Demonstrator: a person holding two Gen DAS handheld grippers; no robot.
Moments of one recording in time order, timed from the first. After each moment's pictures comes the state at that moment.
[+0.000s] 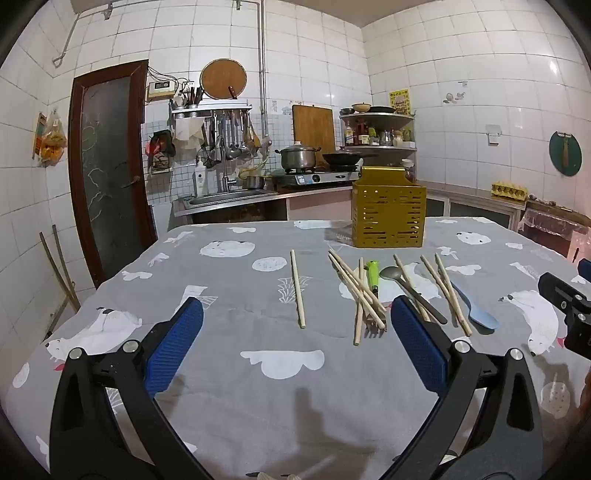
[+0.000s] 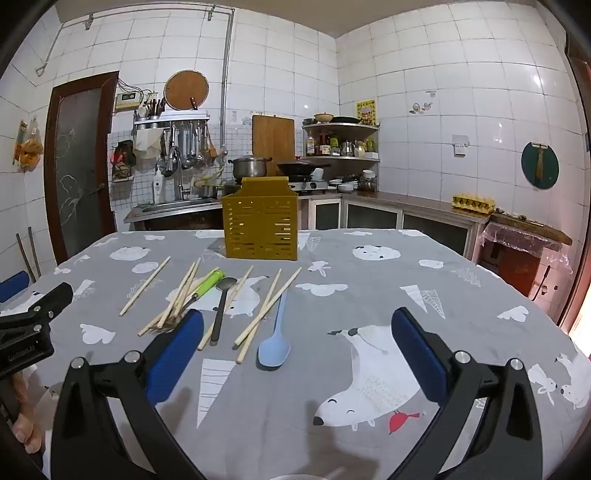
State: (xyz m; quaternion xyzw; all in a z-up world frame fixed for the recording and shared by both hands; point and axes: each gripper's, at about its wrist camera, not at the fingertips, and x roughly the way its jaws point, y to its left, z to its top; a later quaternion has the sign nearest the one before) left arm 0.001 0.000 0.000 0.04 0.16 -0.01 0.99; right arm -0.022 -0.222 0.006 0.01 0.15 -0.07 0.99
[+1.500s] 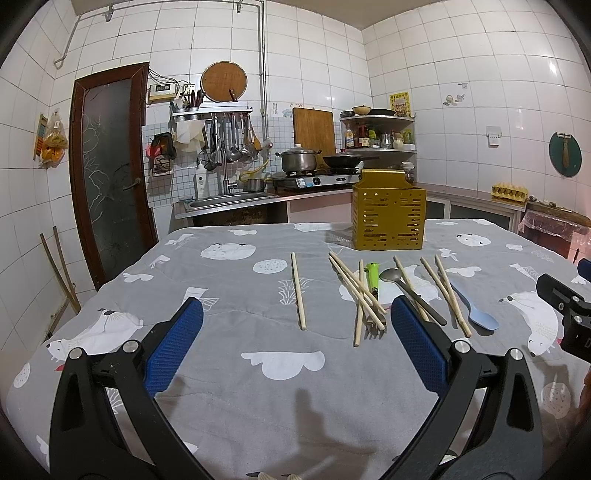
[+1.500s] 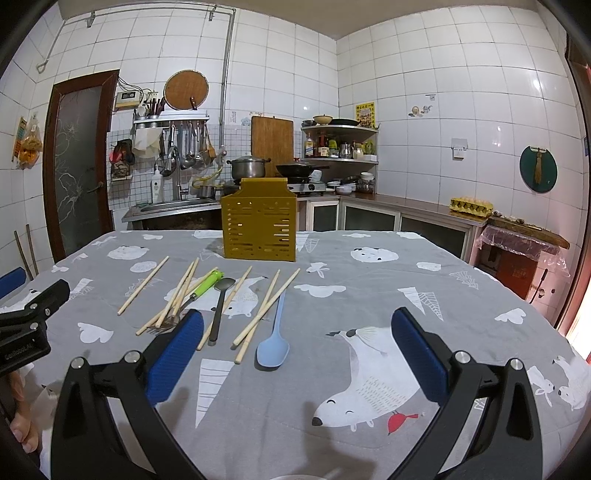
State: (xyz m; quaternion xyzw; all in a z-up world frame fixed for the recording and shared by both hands) left arm 0.003 0.001 0.000 0.03 0.15 -0.01 0.99; right arm -0.024 -0.225 0.009 0.01 0.15 -0.07 0.99
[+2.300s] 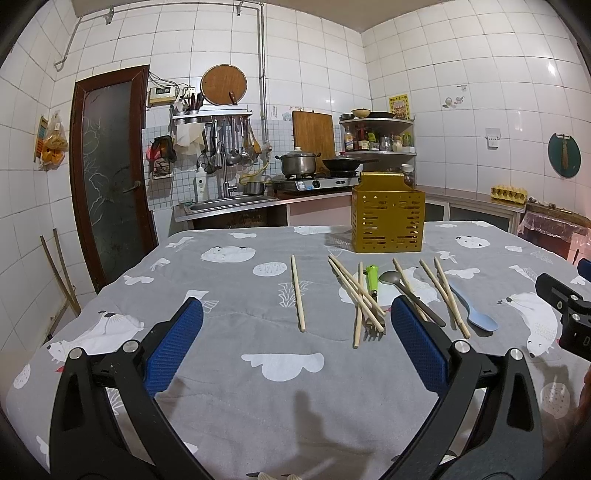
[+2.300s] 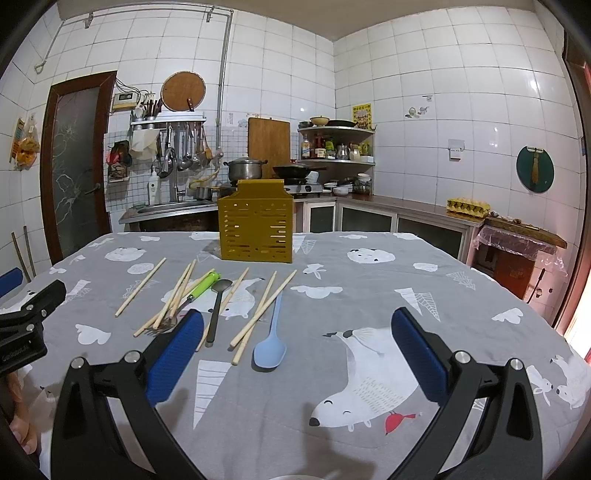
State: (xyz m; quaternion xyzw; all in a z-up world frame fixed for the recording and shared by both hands) left arm -0.002 0.001 0.007 0.03 0.15 -0.01 0.99; right arm -0.027 -0.225 0.009 0.01 0.15 -0.08 0.99
